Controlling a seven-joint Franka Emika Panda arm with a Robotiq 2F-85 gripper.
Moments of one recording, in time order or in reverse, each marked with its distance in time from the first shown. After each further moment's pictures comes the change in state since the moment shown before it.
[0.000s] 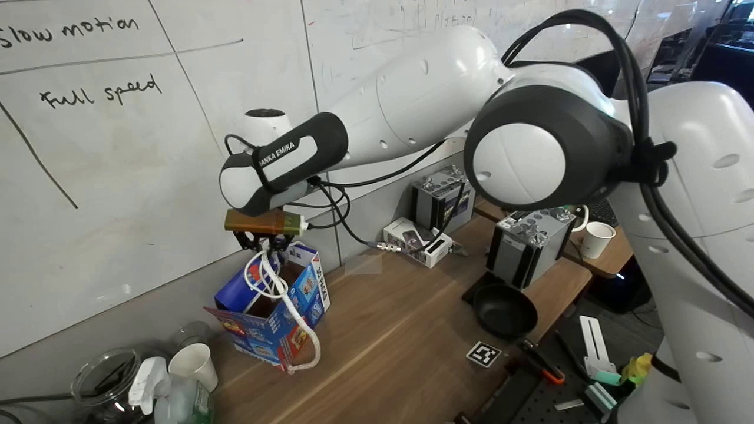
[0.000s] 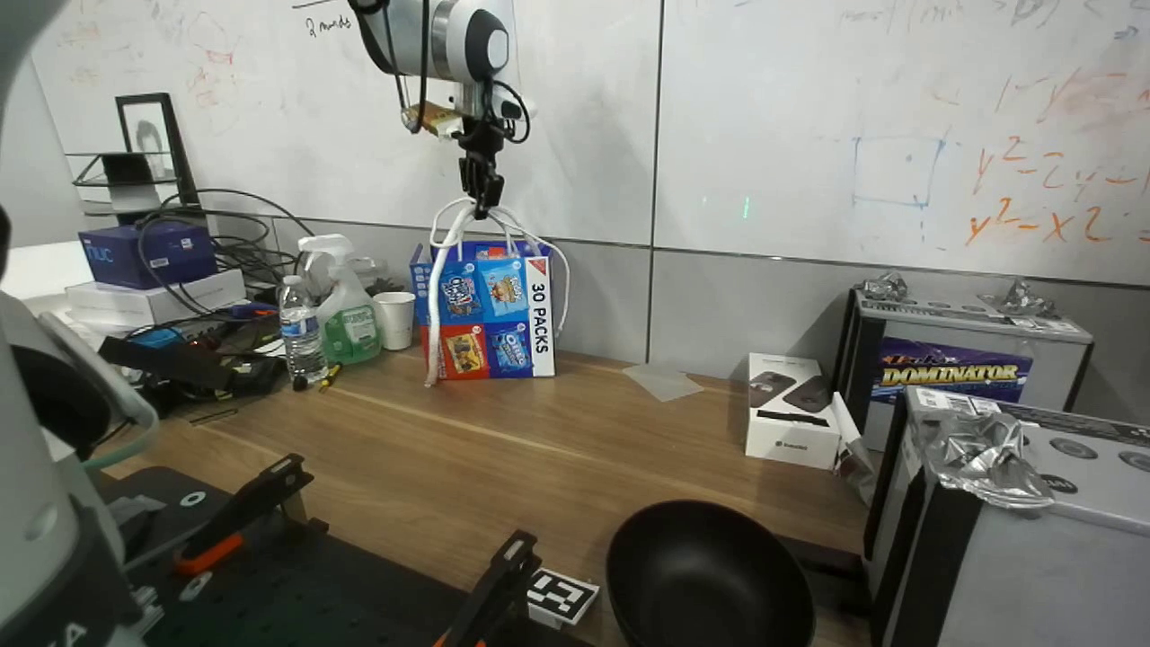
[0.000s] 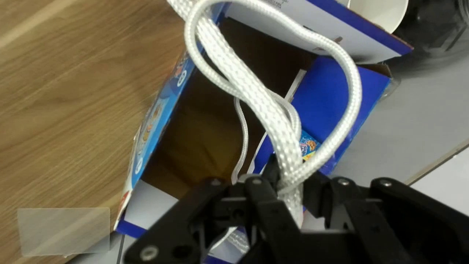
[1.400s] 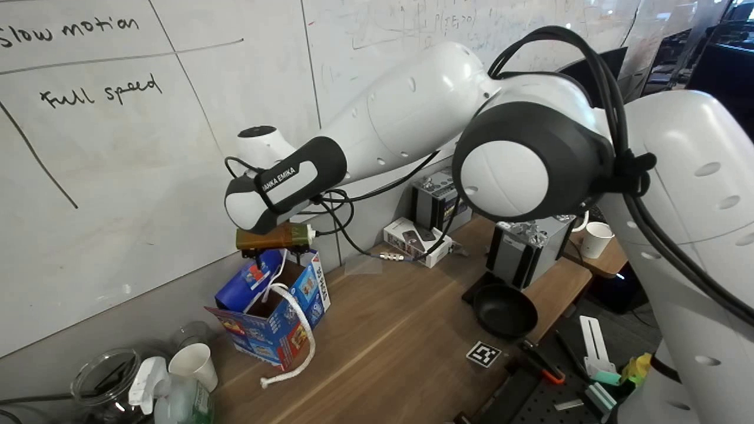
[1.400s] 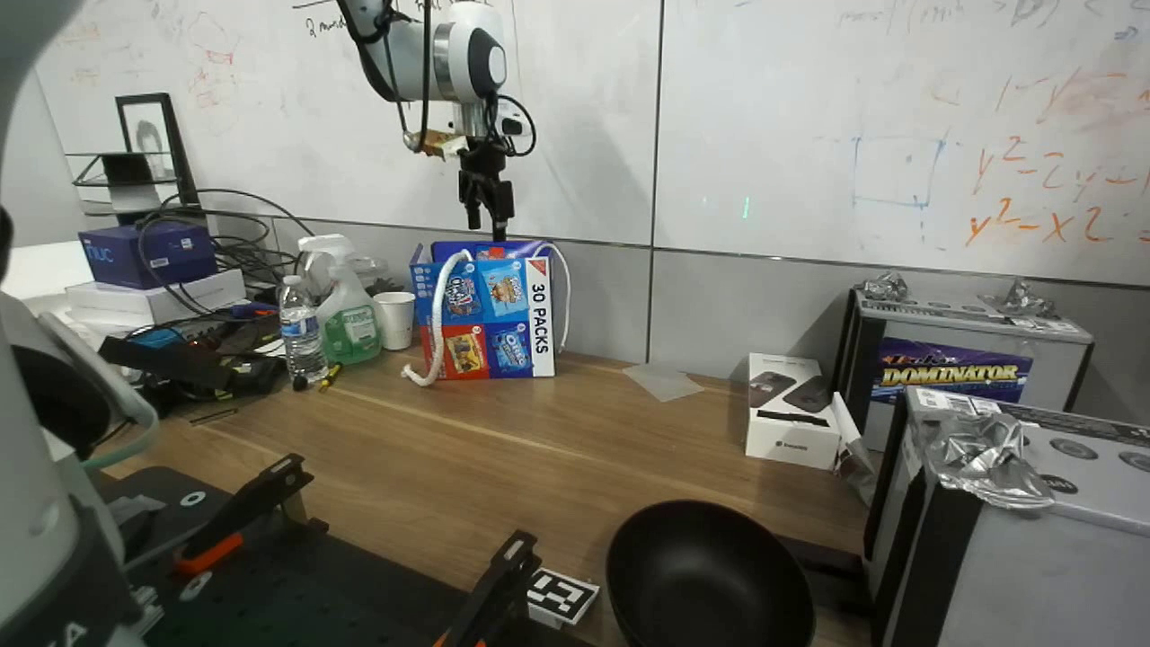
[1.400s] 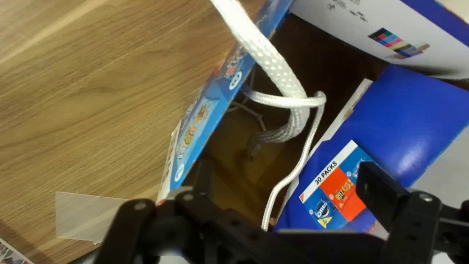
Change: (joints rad) arm 0.028 0.034 -0.032 0.003 -0.109 -0.065 0.005
